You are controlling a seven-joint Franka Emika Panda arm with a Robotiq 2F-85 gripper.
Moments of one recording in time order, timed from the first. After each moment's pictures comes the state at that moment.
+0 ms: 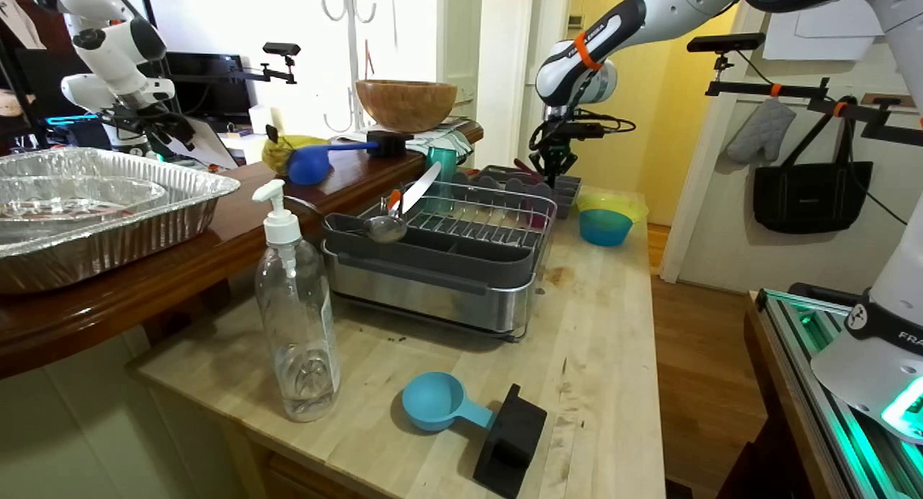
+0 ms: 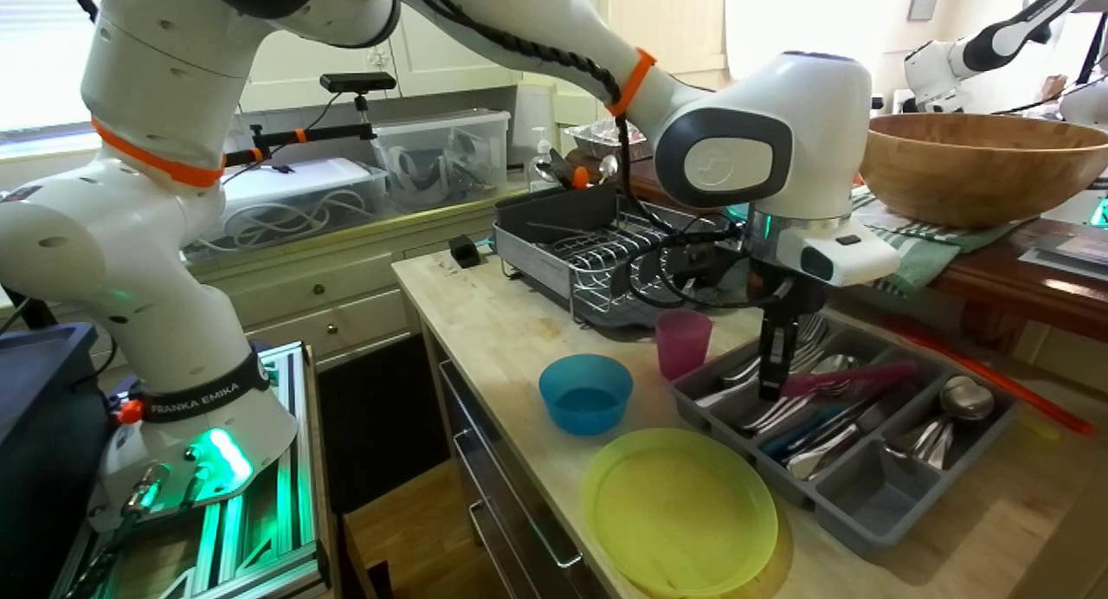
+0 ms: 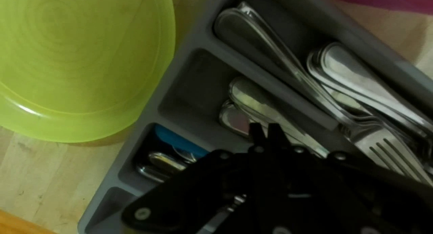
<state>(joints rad) -0.35 0.61 -0.28 -1.62 0.17 2.24 0.26</state>
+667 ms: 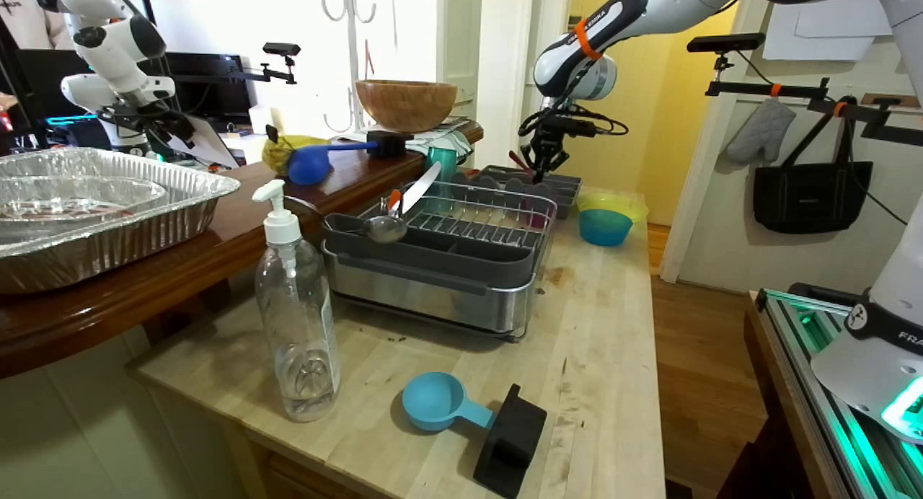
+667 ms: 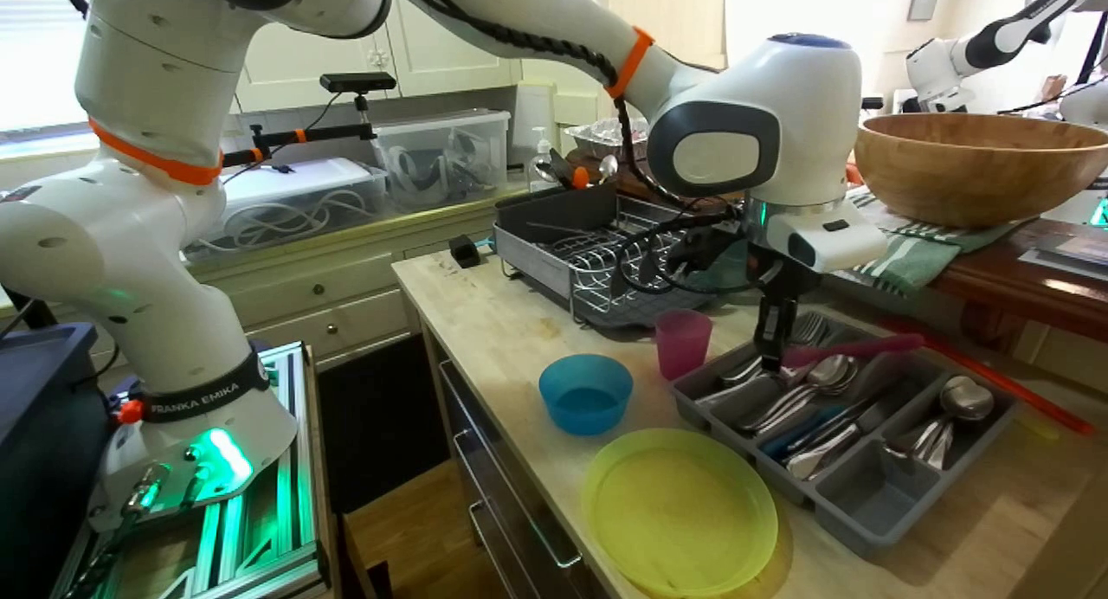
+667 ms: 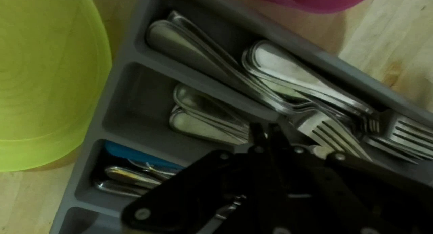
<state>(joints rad) -0.35 0.58 -0.24 -1.65 0.29 2.29 0.32</state>
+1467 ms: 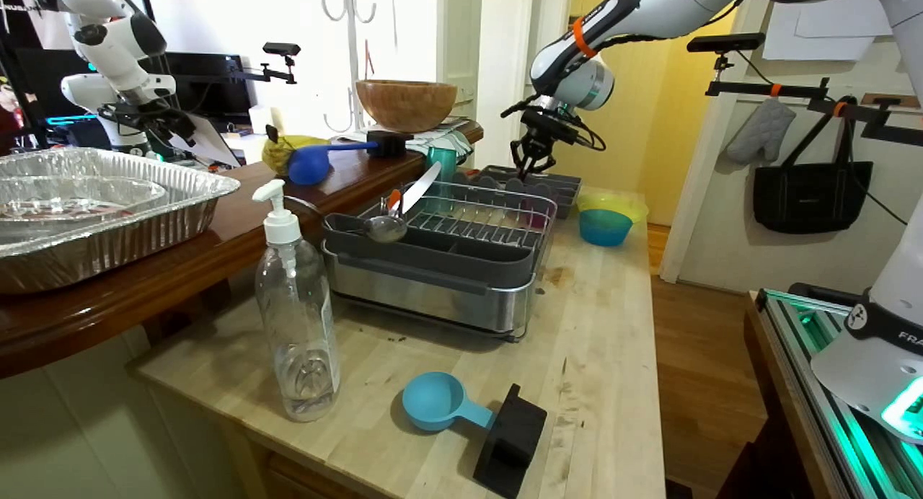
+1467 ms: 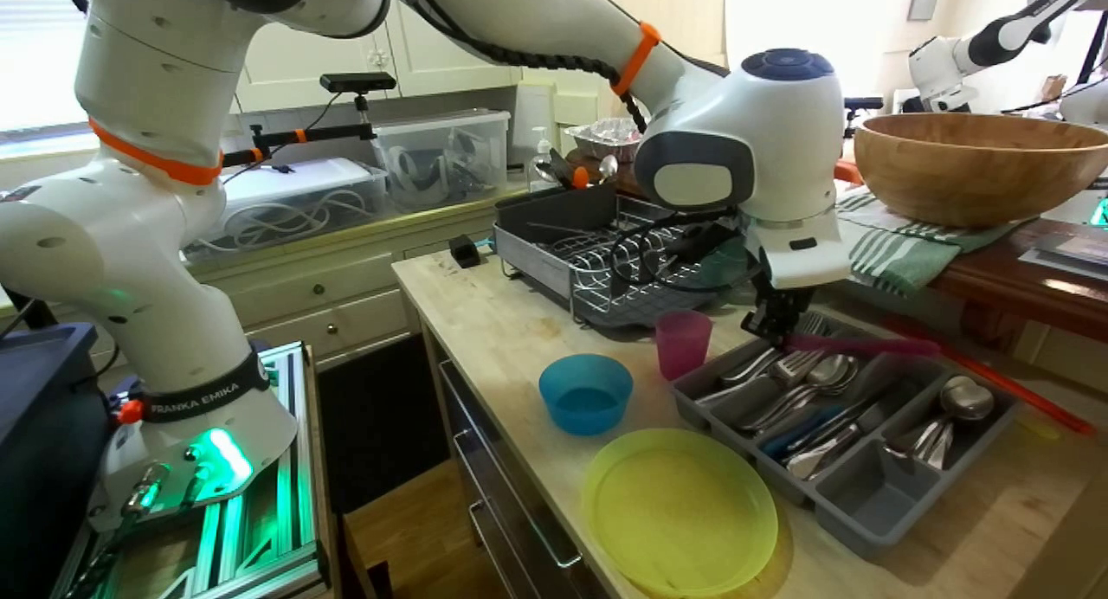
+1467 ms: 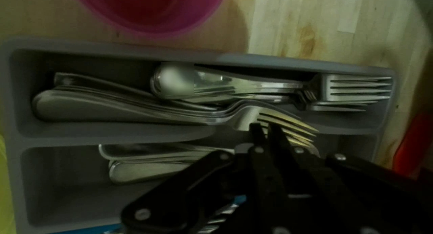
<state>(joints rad) -0.36 0.58 -0.21 -1.69 0.54 2.44 0.50</state>
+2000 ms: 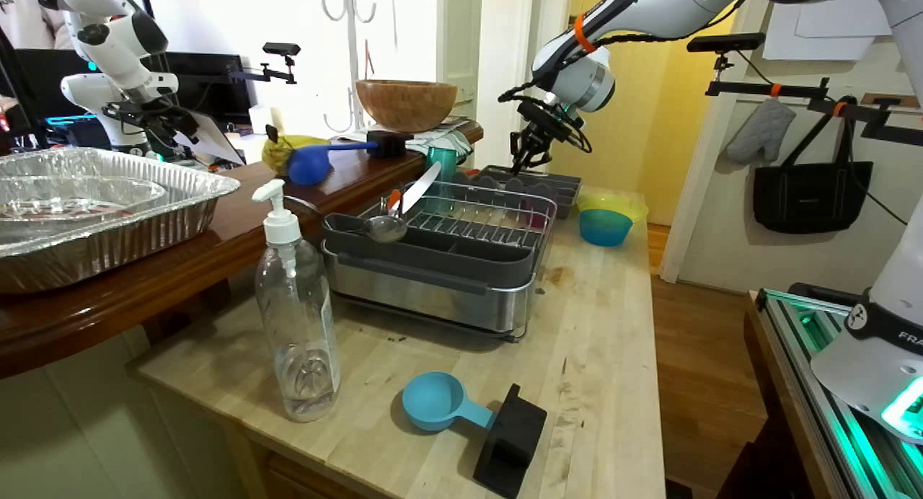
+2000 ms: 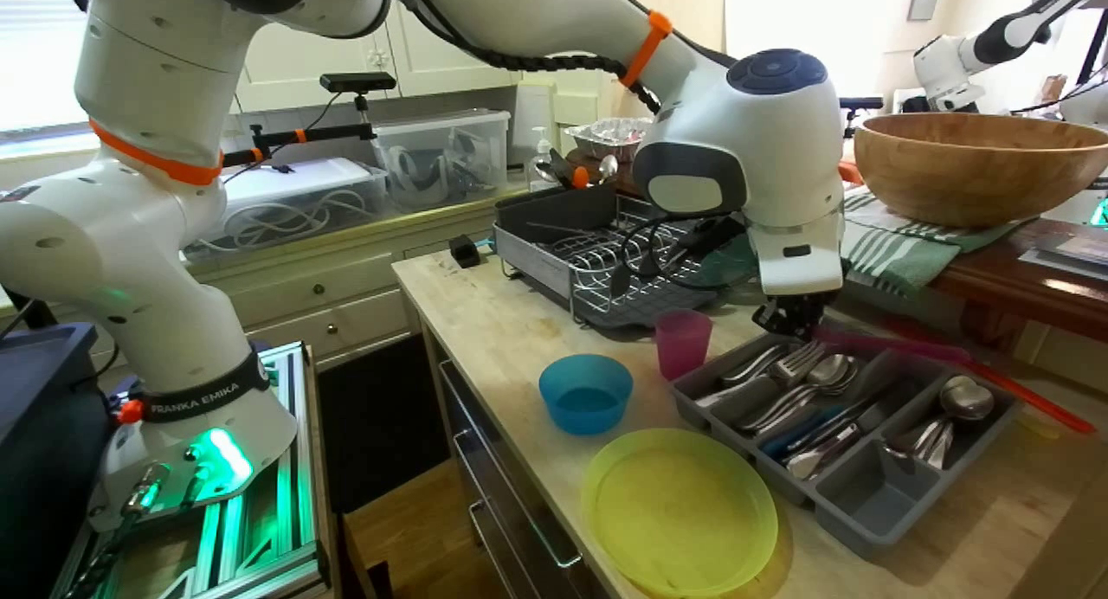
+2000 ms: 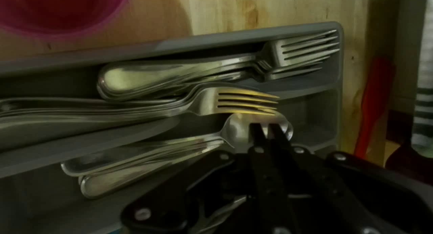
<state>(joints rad) -0.36 0.59 -0.20 -1.69 0.72 2.54 0.55</state>
